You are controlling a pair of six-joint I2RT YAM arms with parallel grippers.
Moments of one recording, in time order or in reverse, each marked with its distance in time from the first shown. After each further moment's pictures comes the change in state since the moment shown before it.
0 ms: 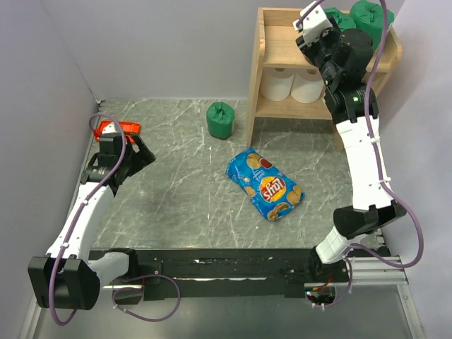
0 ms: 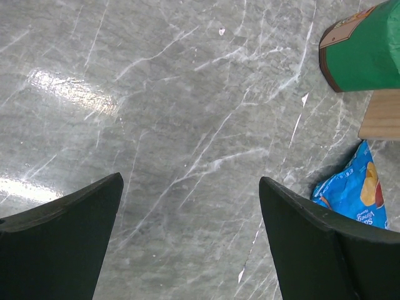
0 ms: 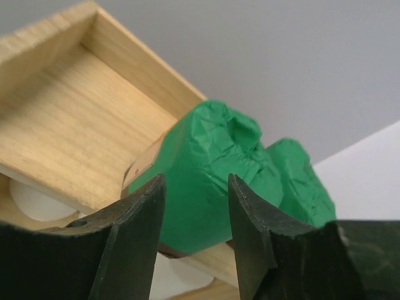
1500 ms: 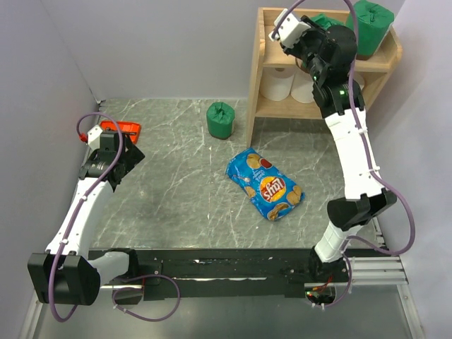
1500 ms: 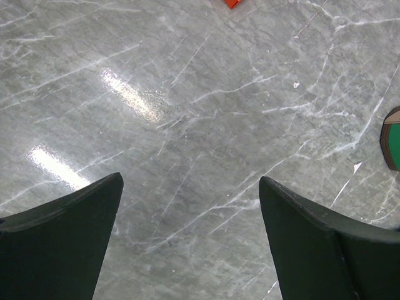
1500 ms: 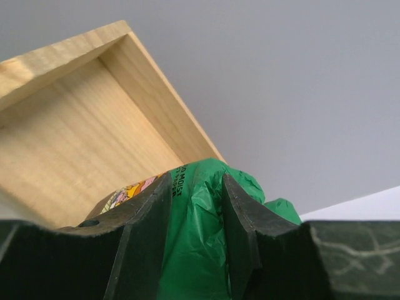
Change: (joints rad) left arm 0.000 0.032 0.064 -0.132 -0.300 -0.140; right arm 0.039 0.098 0.060 0.034 -0.078 -0.252
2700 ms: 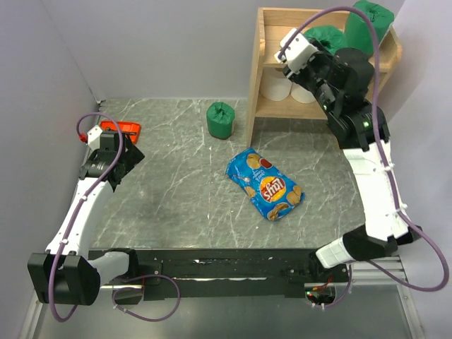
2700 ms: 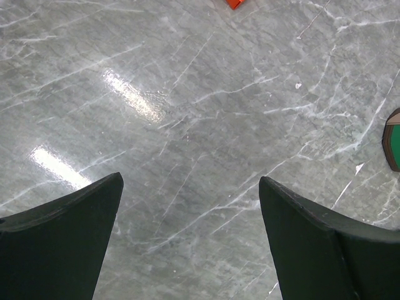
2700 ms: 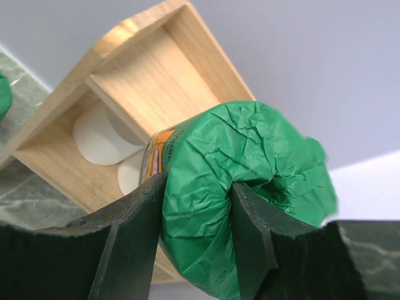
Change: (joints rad) left arm 0.000 0.000 0.000 -0.003 -0.007 0.000; right arm 0.145 -0.274 -0.129 -0.273 0.147 0.137
